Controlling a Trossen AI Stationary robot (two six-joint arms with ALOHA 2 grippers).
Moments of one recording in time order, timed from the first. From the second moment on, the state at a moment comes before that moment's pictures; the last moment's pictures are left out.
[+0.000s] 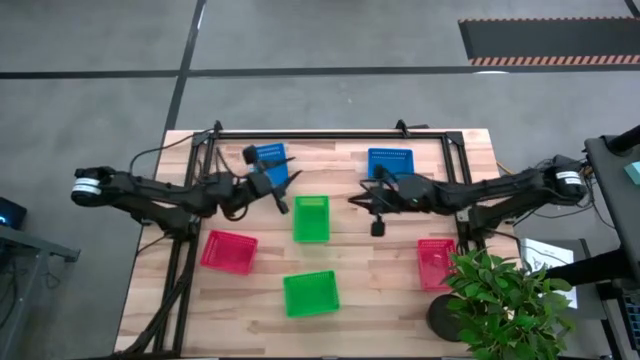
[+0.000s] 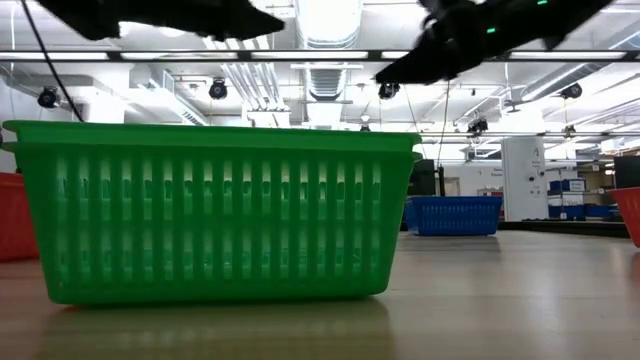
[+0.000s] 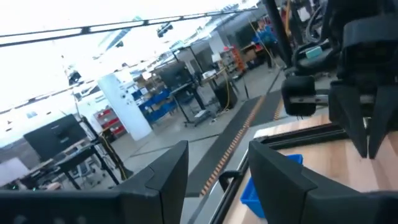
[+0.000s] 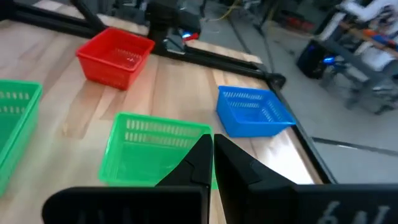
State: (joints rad) left arm 0.00 1.13 0.61 0.74 -0.52 0.56; right arm -0.02 1.24 0.66 0.27 0.11 -0.27
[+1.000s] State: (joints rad) left arm -0.01 0.88 0.39 0.75 -0.50 0.47; right arm -0.36 2.00 1.55 -0.22 -0.21 -0.68
